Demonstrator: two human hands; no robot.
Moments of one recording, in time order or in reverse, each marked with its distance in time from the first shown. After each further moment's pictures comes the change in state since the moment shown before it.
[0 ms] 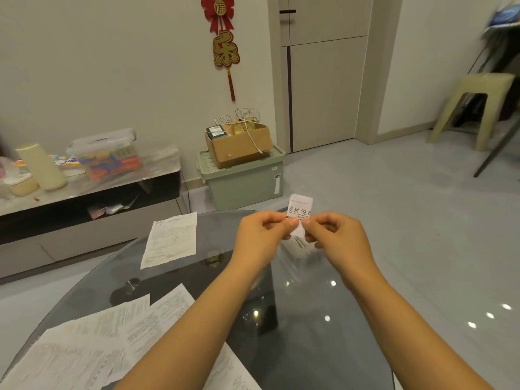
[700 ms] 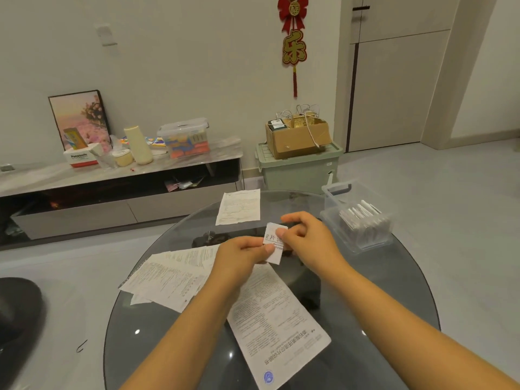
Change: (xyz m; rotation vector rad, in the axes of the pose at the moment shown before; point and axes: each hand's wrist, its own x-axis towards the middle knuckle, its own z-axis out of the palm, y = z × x) left_hand -0.124 -0.039 -0.109 0.017 0.220 -0.252; right_hand -0.083 -0.011 0.099 -0.020 -0.481 -0.085
